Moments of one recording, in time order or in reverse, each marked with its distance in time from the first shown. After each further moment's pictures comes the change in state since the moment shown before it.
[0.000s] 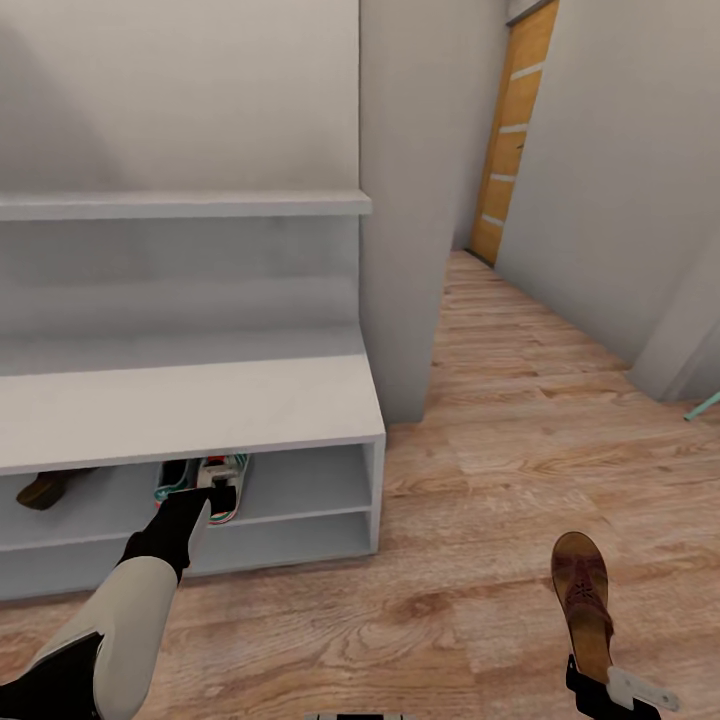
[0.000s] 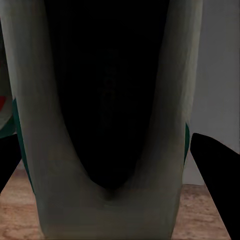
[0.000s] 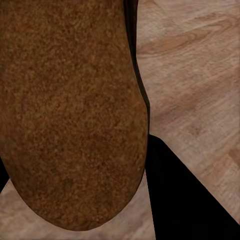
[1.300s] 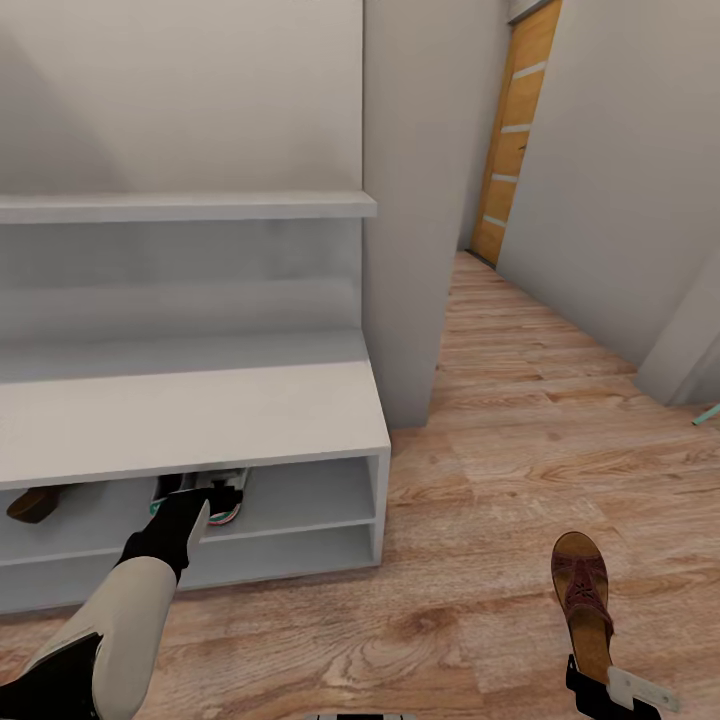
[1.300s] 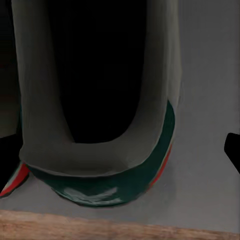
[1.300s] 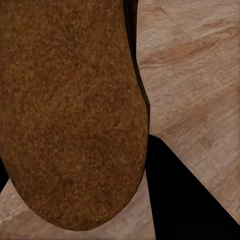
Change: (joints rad) left arm 0.001 0.003 0.000 0.000 0.001 0.000 -0.001; right arm 0.000 0.000 0.000 0.000 0.000 0.000 0.000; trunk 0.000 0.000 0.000
